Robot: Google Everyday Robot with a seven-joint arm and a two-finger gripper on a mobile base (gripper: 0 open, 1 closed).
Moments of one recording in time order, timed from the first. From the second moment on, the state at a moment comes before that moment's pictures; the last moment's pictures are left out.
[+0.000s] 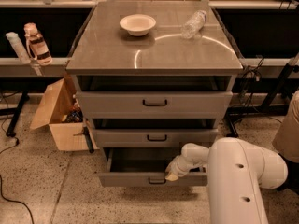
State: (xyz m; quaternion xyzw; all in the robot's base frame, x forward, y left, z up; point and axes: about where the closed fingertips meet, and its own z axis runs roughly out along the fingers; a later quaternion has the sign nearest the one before) arm 0.604 -0.112 0.197 -0.64 0.74 0.14 0.17
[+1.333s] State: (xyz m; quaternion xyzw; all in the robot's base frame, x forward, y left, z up) arm 0.538 -0.130 0.194 -0.62 0.75 0.18 0.15
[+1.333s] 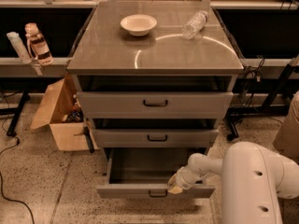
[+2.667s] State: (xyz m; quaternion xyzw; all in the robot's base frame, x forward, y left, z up) arm 0.536 -0.130 0.195 -0.61 0.76 0.18 0.15
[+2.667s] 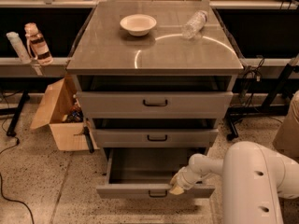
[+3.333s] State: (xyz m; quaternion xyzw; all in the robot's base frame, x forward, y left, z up) arm 0.536 -0.130 0.195 -0.61 0.76 0.18 0.15
